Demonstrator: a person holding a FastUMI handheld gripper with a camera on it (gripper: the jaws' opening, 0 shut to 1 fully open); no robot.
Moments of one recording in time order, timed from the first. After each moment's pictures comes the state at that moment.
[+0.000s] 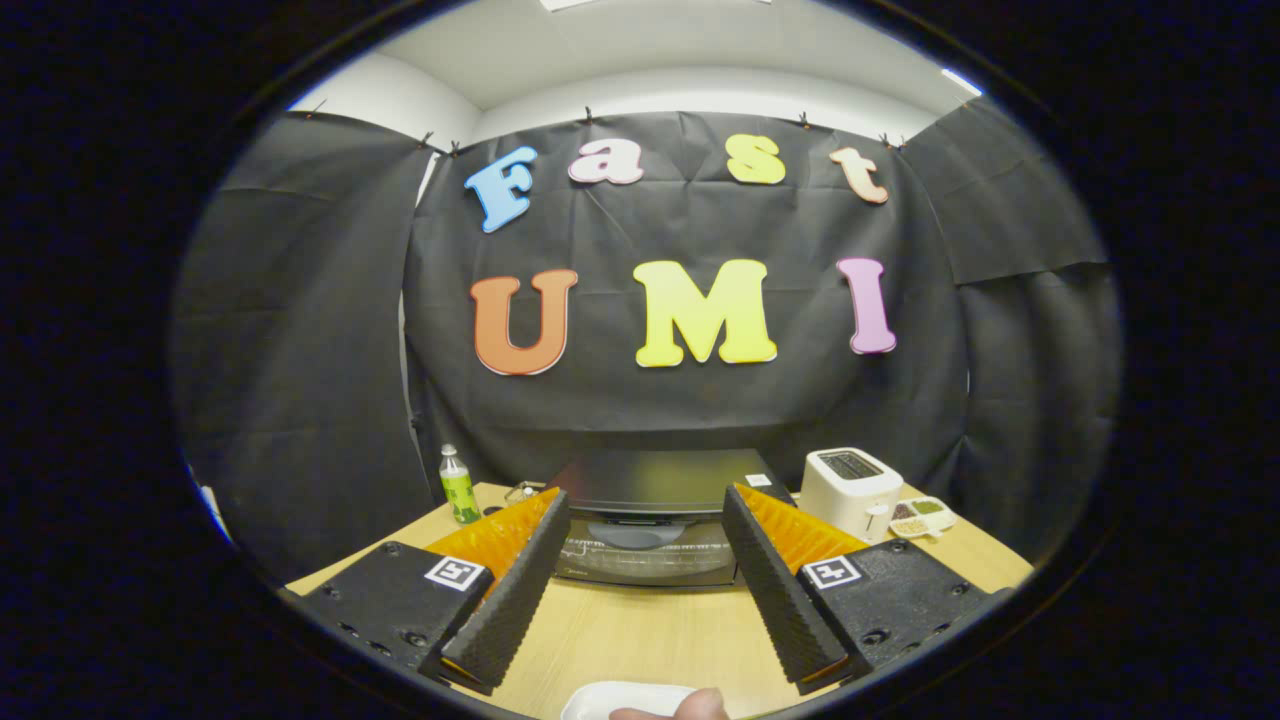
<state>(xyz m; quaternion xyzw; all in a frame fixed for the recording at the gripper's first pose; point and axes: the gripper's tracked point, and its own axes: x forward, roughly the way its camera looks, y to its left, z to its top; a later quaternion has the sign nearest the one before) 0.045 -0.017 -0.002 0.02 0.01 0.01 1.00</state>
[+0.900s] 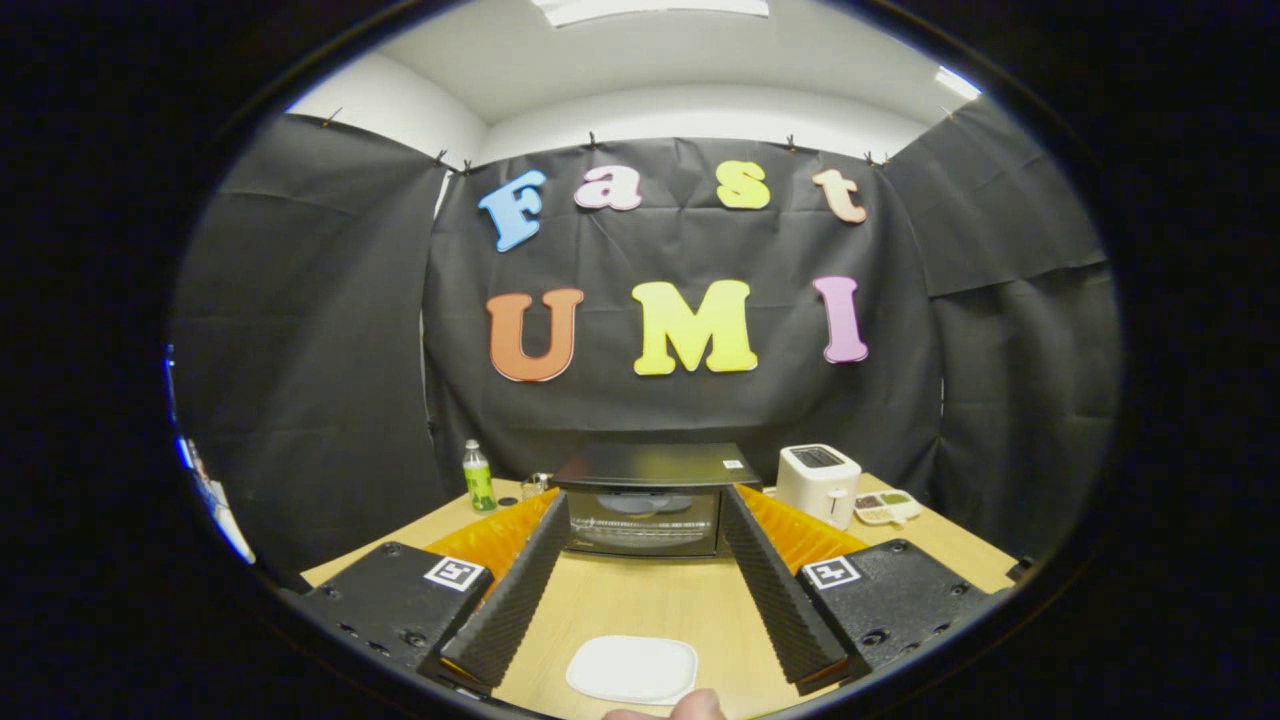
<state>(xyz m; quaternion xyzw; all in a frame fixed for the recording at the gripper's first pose) -0.056 -0.015 -0.015 0.03 0.01 0.02 1.00</state>
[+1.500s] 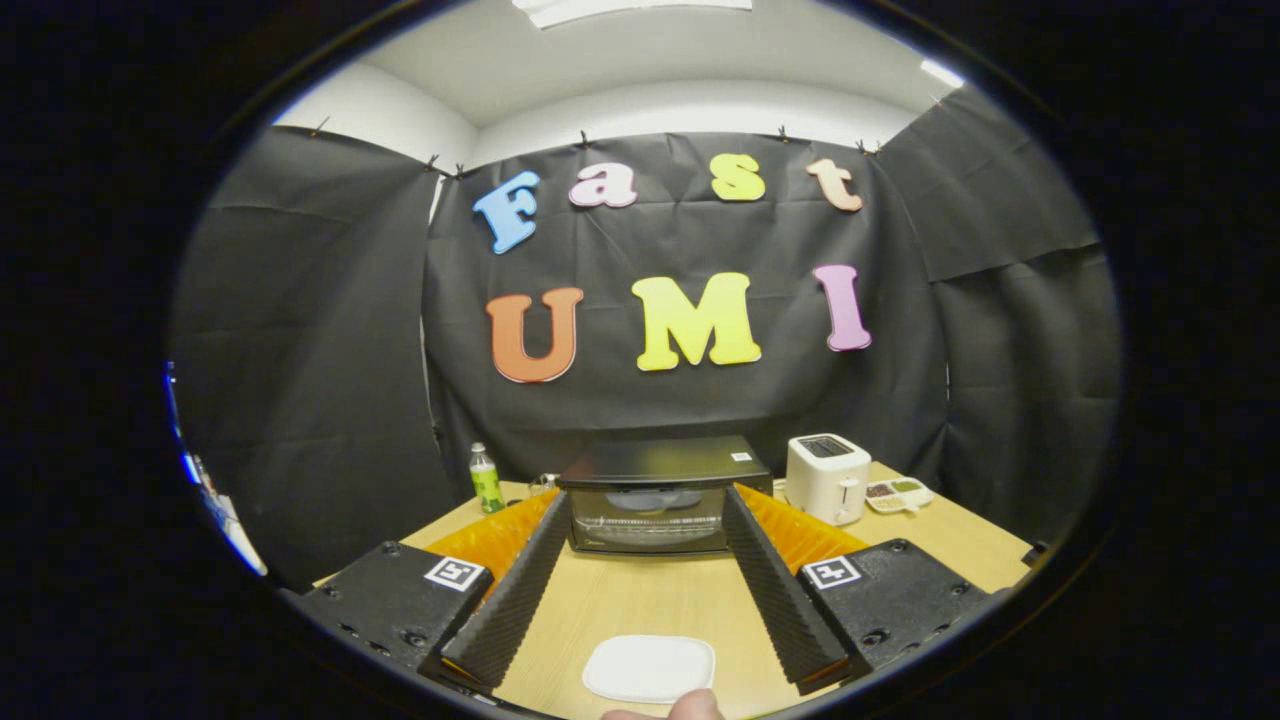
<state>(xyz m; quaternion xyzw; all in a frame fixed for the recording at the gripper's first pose) -0.052 -0.015 -0.016 0.04 0.01 0.01 1.00</state>
